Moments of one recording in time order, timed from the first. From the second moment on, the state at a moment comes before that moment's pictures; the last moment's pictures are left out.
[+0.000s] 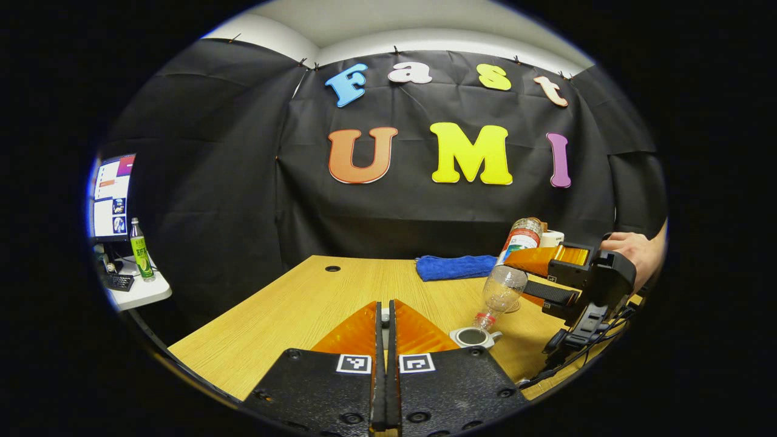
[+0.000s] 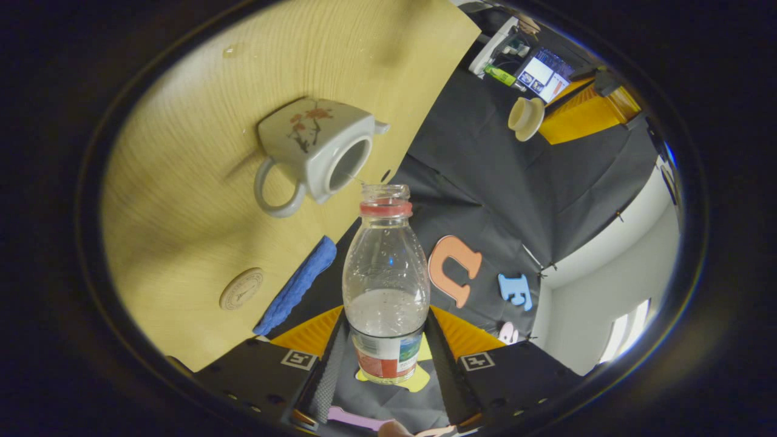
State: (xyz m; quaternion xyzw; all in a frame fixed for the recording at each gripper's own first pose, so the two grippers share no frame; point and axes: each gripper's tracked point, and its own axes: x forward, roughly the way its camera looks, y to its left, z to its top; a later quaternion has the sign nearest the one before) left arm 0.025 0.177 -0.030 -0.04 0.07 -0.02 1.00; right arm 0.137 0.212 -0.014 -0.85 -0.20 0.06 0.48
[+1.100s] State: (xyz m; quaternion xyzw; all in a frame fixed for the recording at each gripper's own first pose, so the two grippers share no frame) left arm 0.025 0.162 -0.021 -0.05 0.05 -0.03 1.00; right arm 0.120 0.179 -0.006 -0.33 0.01 0.22 0.92
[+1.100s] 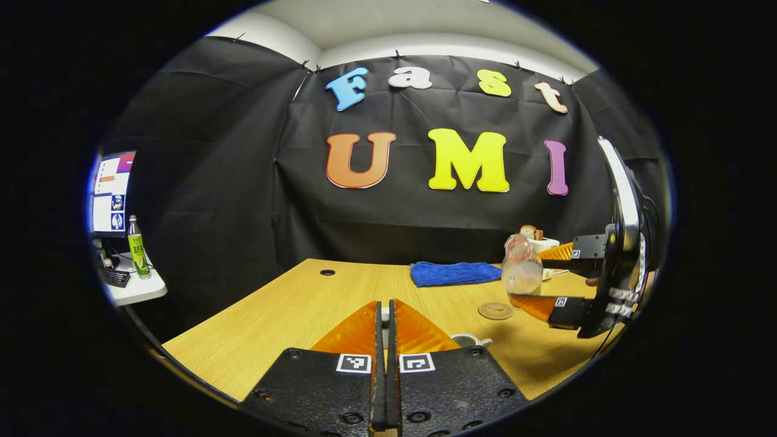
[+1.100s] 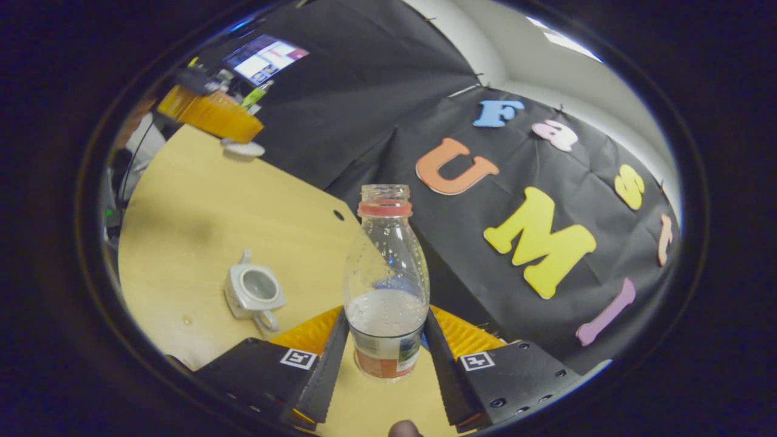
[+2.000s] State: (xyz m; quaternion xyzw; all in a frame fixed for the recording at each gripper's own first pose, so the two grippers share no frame) left arm 0.021 0.149 -0.013 -0.03 0.05 -0.04 1.00; right arm 0.247 0.110 -0.050 0.01 0.13 0.16 0.98
